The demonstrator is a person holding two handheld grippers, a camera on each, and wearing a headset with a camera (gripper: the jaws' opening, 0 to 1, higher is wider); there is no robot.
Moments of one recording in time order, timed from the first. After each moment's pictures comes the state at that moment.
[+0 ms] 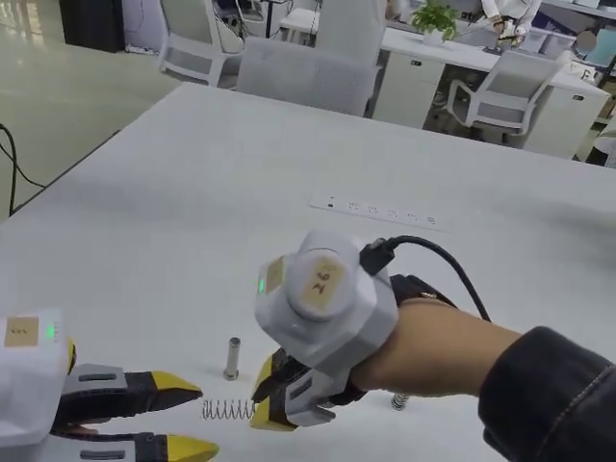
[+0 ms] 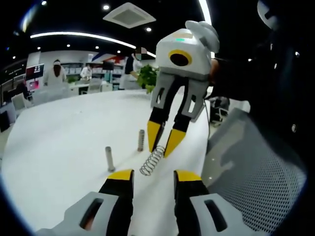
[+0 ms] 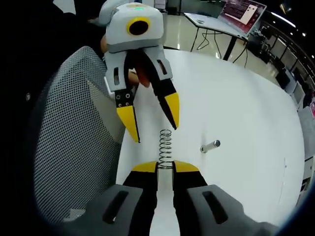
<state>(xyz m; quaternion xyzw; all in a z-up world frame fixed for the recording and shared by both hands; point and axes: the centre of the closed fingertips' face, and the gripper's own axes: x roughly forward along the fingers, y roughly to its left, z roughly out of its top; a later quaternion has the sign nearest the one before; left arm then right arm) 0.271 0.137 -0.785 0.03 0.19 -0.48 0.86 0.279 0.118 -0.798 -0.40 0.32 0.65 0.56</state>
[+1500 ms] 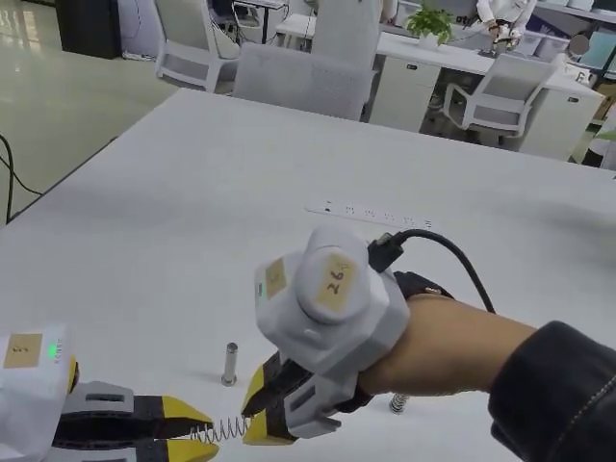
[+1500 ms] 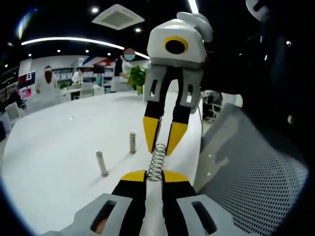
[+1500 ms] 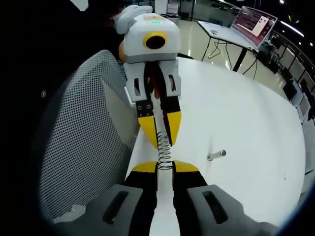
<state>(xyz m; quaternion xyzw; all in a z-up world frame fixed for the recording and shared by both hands) 0.261 0.128 -0.783 0.06 0.17 -0.51 0.84 0.259 0.120 -0.782 -0.40 0.29 0.69 0.53</state>
